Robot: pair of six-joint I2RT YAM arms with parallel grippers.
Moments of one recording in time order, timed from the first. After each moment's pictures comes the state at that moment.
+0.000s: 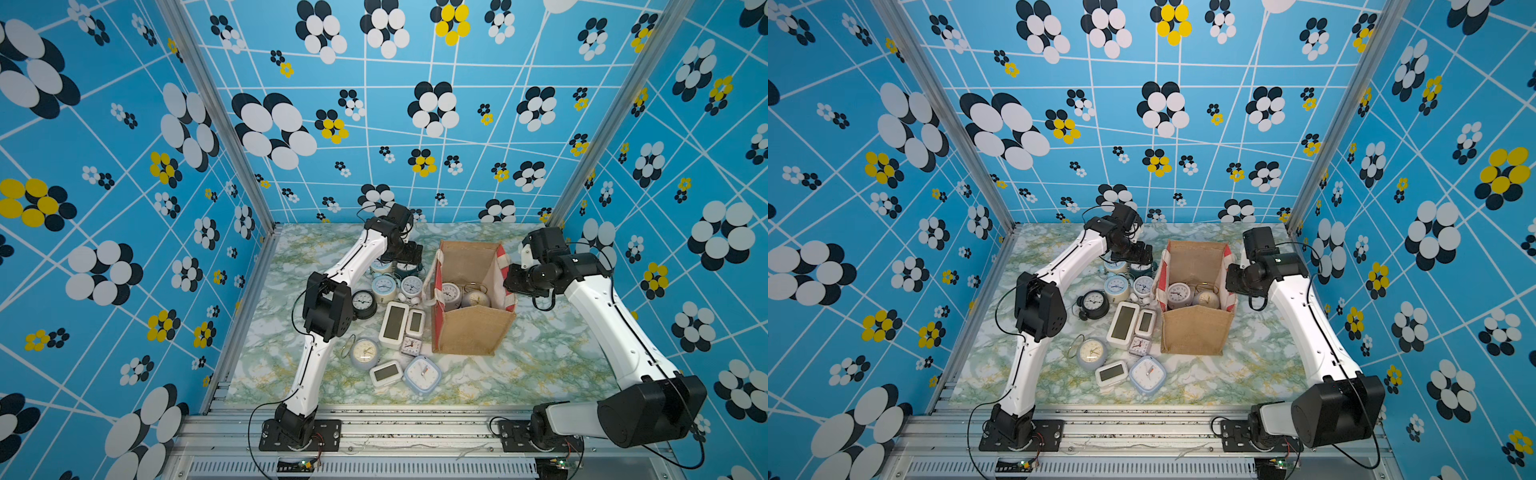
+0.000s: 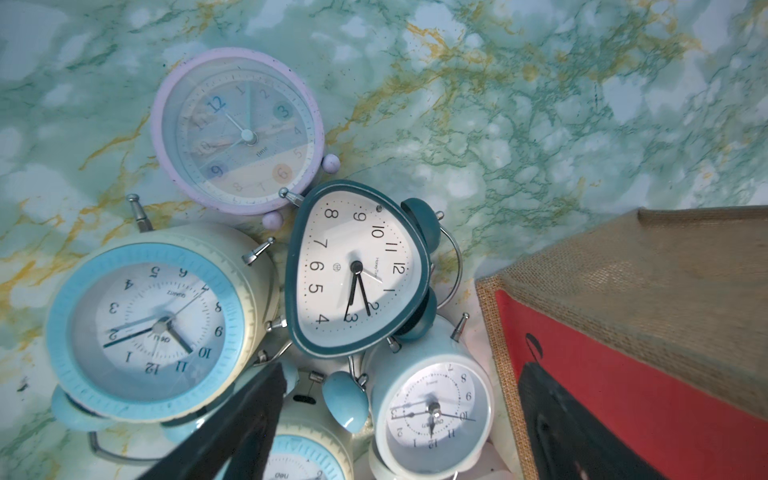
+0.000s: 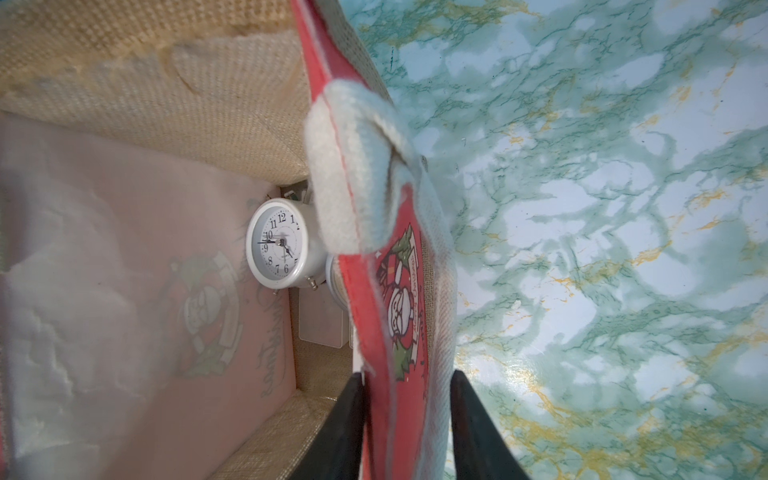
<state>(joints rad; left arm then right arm) -0.47 2.36 2.26 -0.99 0.18 -0.21 0.14 1.37 1.37 -1.07 -0.03 0.30</state>
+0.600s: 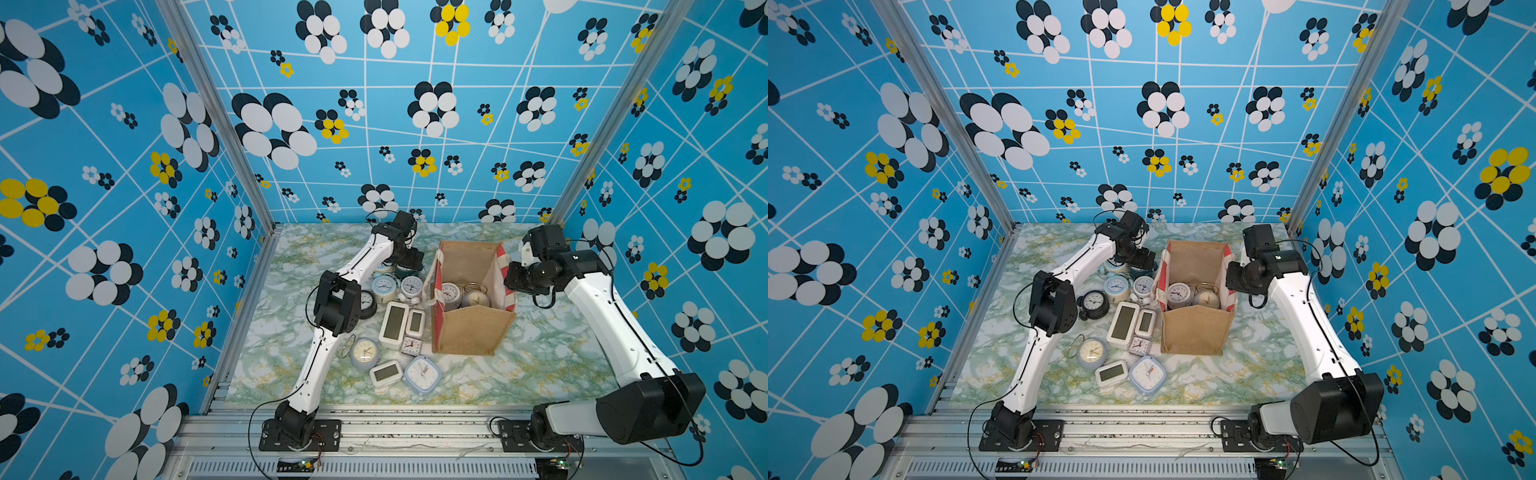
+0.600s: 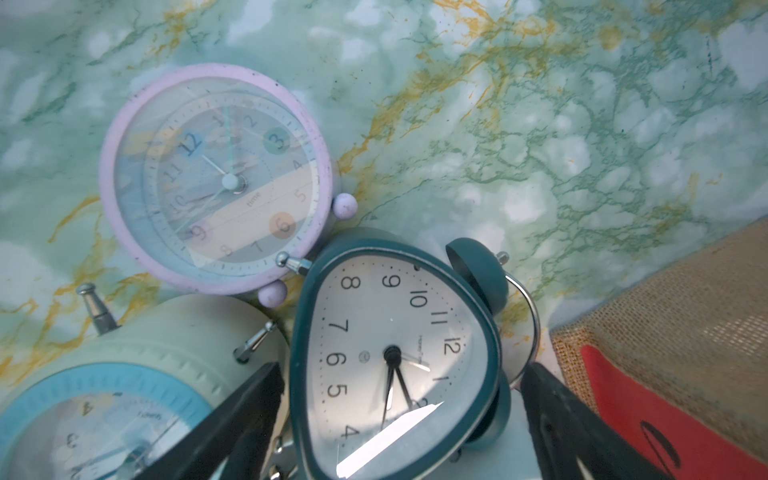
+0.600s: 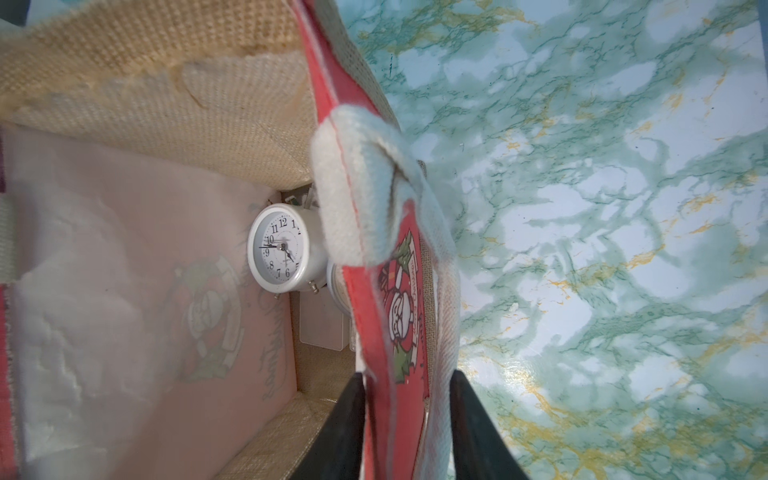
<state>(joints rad) -0.48 2.50 2.36 -0.97 0.11 -0.09 0.14 1.39 1.41 -1.09 -0.02 0.30</state>
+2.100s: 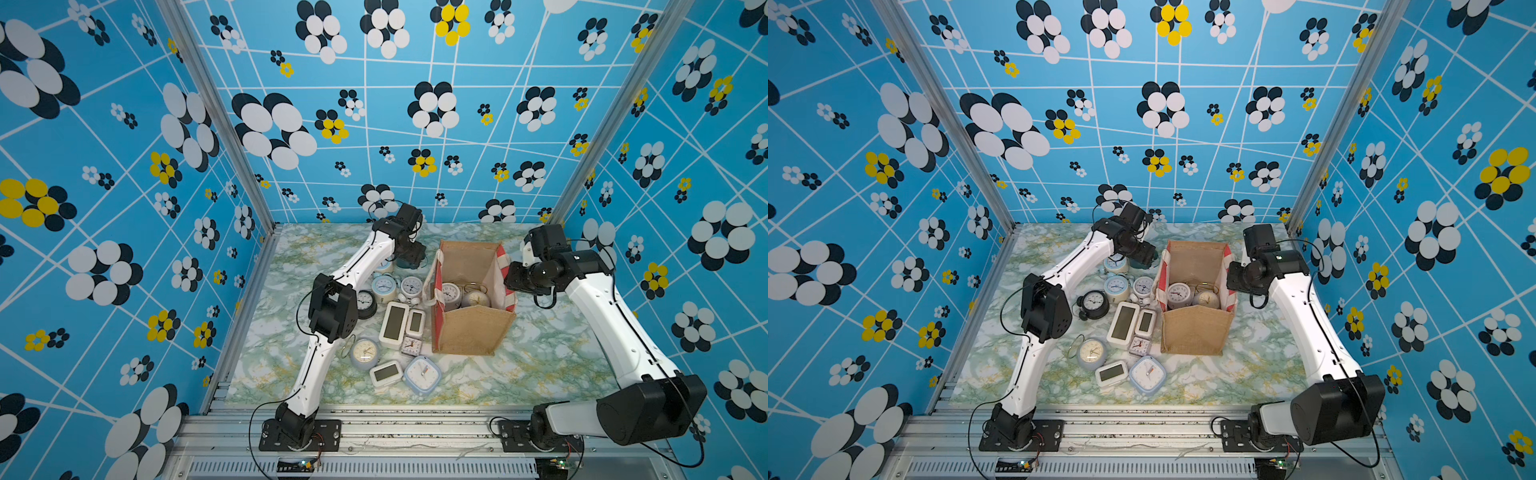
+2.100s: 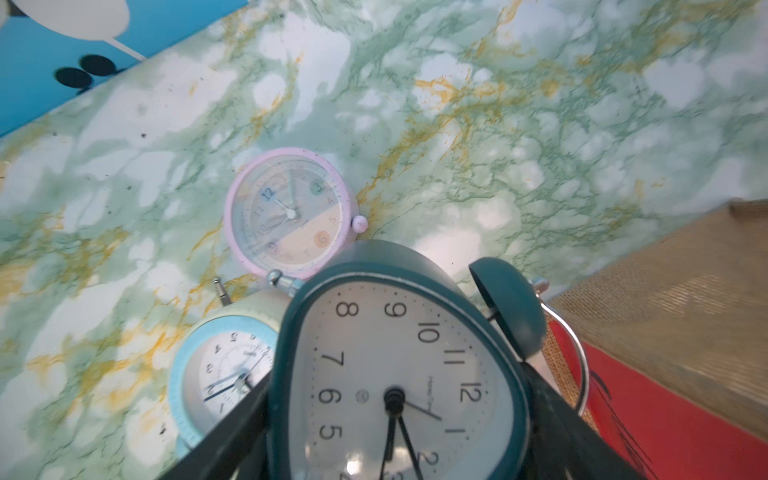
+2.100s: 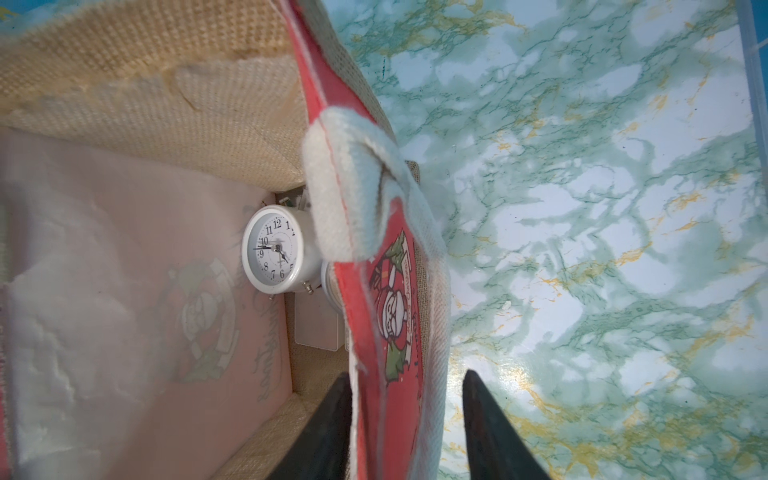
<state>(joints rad) -0.51 2.34 2.30 -0.95 0.00 -0.03 0.14 1.38 1.41 -1.10 0.00 0.30</state>
